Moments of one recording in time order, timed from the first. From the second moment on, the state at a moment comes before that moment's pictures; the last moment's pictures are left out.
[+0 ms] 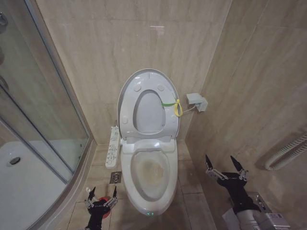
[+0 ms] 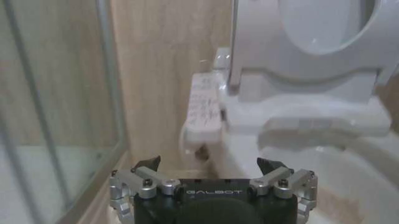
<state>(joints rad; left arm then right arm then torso) 1.77 -1.59 -0.59 -1.91 0.00 -0.20 0.03 -1.85 1.50 0.76 2.43 0.26 -0.01 -0.03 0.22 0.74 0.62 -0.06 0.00</state>
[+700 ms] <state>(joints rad) 1.82 -1.61 -0.63 -1.81 0.02 -0.39 0.01 -1.85 1.50 0.76 2.43 0.26 -0.01 -0.03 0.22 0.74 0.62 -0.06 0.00</state>
